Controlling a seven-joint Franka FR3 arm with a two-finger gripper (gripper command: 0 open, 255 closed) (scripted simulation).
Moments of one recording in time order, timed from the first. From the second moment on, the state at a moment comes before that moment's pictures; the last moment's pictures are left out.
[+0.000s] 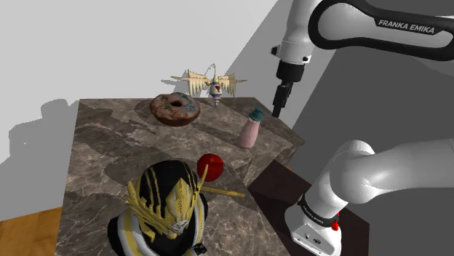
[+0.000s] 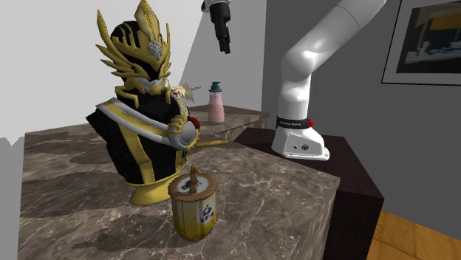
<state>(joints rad) 0.02 -0.78 0.05 -2.45 0.01 1.52 -0.14</state>
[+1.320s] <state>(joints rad) 0.21 -0.57 0.21 -2.89 0.13 2.32 -0.21</state>
